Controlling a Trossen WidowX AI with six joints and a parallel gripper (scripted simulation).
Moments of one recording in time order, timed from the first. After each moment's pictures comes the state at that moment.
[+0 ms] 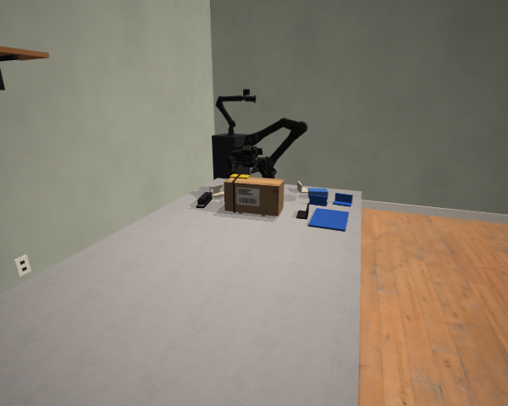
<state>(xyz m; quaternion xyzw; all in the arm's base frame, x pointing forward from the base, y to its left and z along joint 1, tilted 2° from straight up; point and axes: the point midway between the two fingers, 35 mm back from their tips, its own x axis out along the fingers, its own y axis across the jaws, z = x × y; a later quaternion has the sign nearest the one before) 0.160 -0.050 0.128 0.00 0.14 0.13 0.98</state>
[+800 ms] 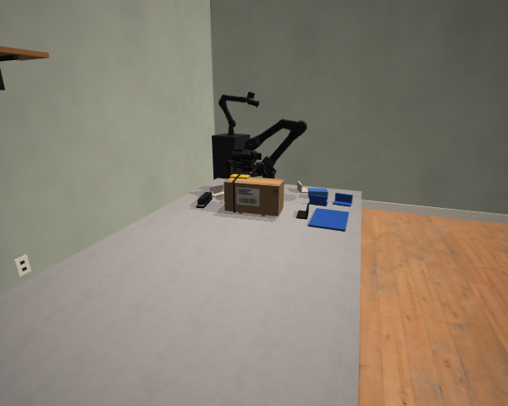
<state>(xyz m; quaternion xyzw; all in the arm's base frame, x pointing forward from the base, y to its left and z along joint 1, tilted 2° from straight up) 0.165 -0.054 0.109 -0.03 0.14 0.13 0.98</state>
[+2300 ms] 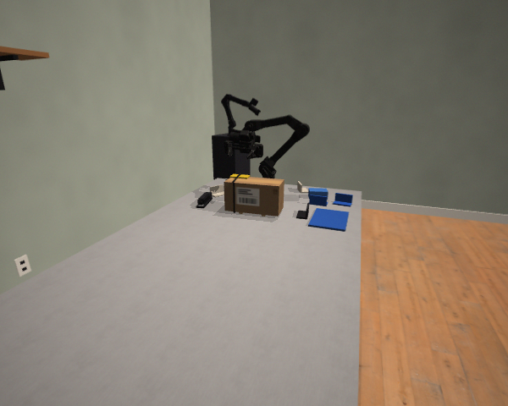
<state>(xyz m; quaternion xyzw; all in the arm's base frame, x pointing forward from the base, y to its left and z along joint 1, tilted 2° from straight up) 0.167 -0.064 0.199 -0.04 0.14 0.12 0.98</state>
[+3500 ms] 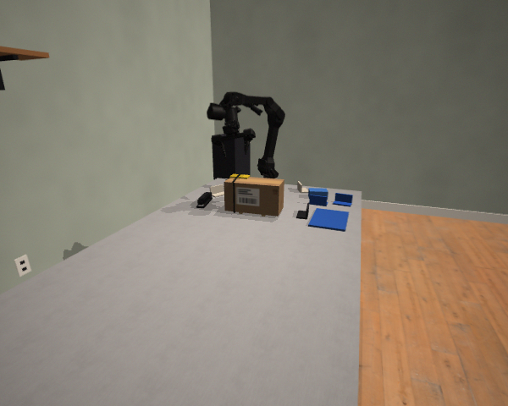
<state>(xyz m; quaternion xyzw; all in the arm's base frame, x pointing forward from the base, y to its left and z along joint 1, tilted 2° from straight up) 0.236 -0.046 0.235 -0.02 0.56 0.21 0.80</state>
